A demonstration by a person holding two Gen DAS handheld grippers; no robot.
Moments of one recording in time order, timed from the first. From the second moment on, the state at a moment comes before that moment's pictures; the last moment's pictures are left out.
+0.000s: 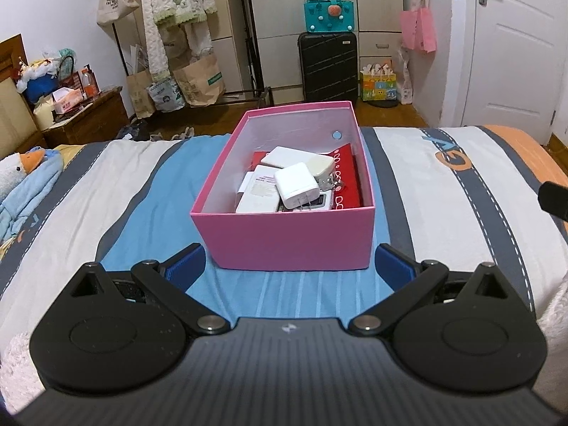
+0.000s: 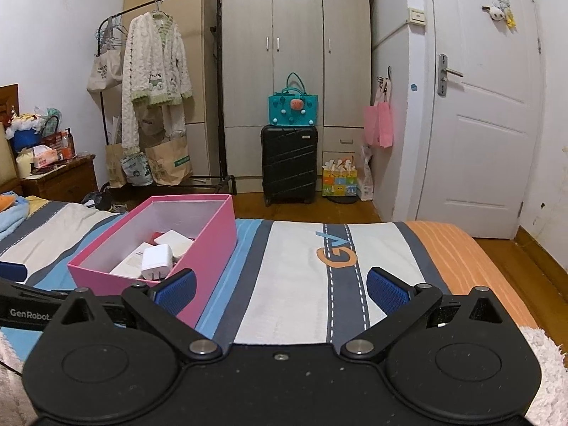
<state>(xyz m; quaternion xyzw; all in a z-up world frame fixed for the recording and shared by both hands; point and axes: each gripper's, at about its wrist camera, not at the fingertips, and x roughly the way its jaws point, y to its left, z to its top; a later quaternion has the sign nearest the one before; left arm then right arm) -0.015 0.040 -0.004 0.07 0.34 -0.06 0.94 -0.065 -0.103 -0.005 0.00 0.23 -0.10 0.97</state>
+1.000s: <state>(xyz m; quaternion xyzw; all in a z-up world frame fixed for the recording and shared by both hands) -0.014 0.036 -0.010 0.10 0.35 -0.04 0.93 -0.063 -0.097 -0.009 -0.01 0.24 -0.11 0.96</state>
